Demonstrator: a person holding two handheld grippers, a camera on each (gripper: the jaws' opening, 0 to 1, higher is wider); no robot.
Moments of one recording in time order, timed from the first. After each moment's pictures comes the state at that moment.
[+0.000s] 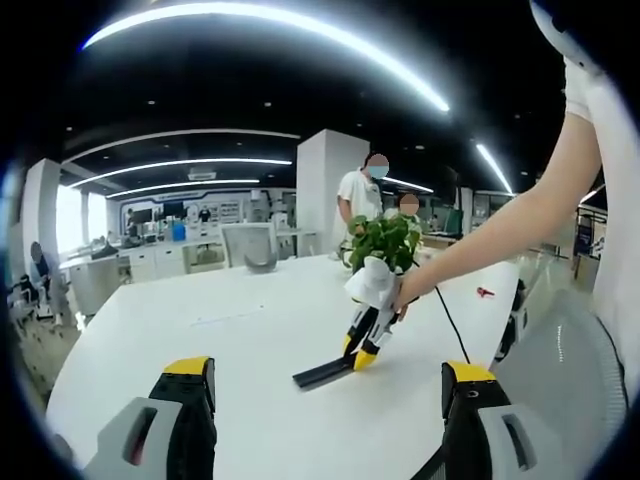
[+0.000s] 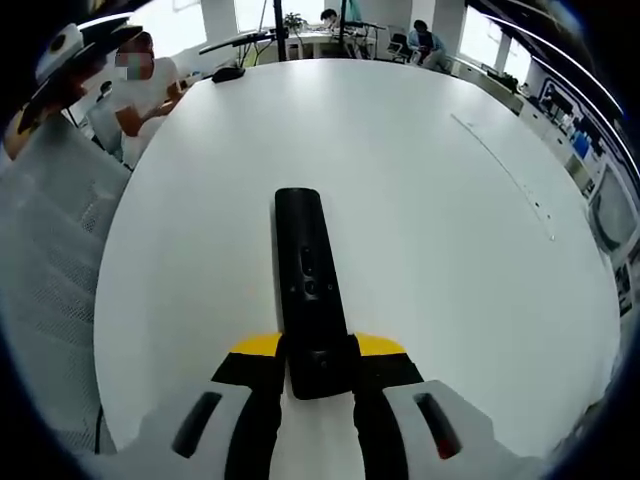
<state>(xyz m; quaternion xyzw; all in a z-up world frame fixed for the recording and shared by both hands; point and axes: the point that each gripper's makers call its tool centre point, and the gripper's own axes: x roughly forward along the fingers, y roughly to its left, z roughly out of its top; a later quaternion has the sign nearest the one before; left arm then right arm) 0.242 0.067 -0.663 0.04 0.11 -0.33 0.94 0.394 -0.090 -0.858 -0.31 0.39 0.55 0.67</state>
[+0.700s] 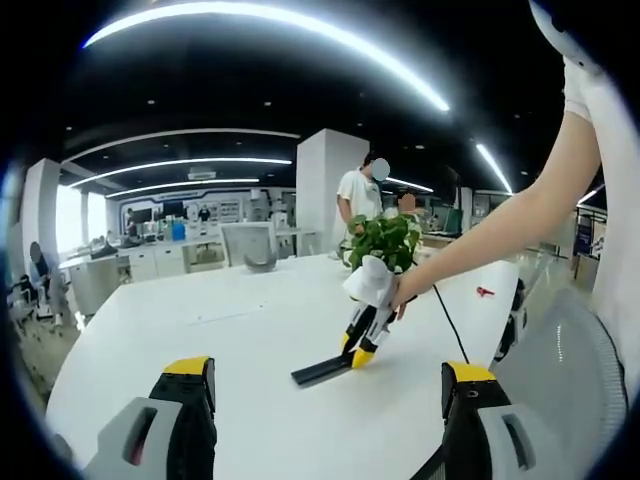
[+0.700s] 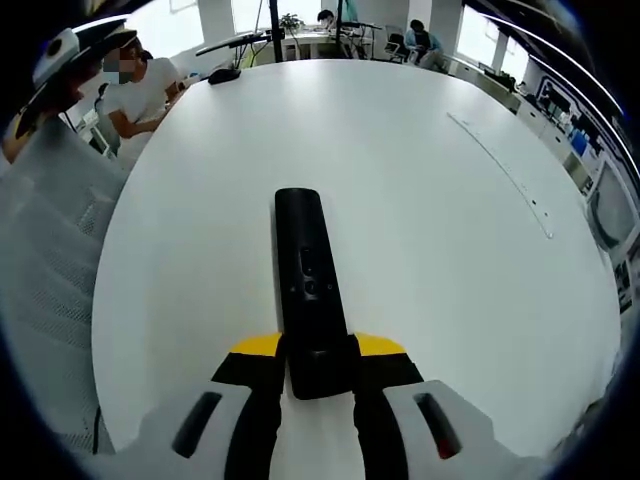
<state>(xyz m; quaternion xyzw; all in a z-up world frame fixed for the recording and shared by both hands) 0.241 0.066 -0.664 0.04 0.11 -0.33 0.94 0.397 -0.090 -0.857 -0.31 0.39 0.55 0.67</state>
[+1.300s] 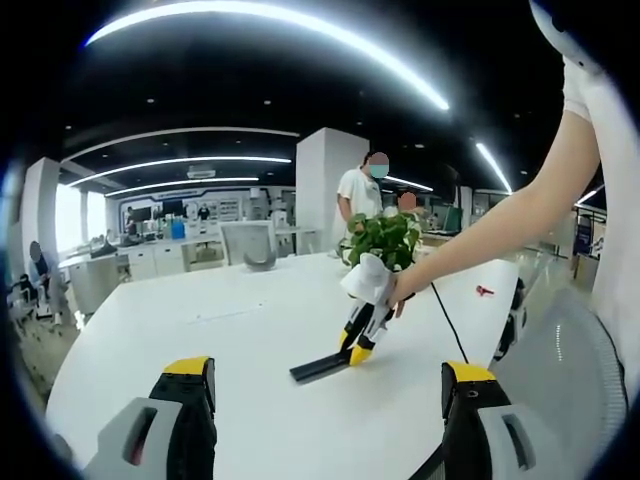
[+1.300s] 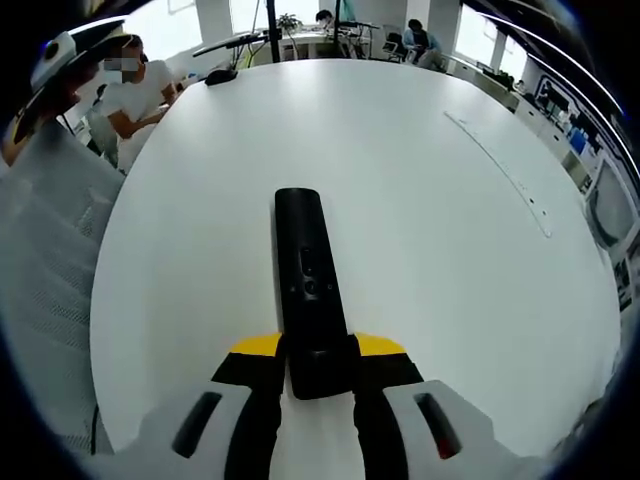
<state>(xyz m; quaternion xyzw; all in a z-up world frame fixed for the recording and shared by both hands) 0.243 0.067 -0.665 0.04 0.12 -0.33 0.94 0.403 -0.091 -0.857 -0.31 0.39 0.54 0.68</state>
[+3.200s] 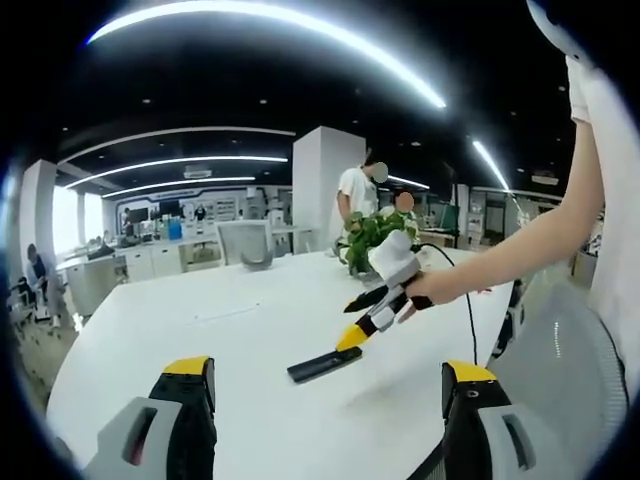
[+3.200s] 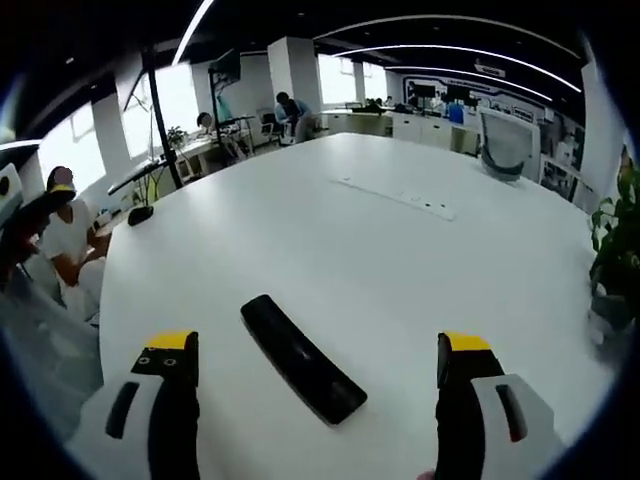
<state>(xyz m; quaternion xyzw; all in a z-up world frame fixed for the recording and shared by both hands) 0.241 0.065 -0.666 0.04 0.12 -0.33 0.93 0.415 -0.081 -0.790 -0.09 0.31 0.39 0.86</state>
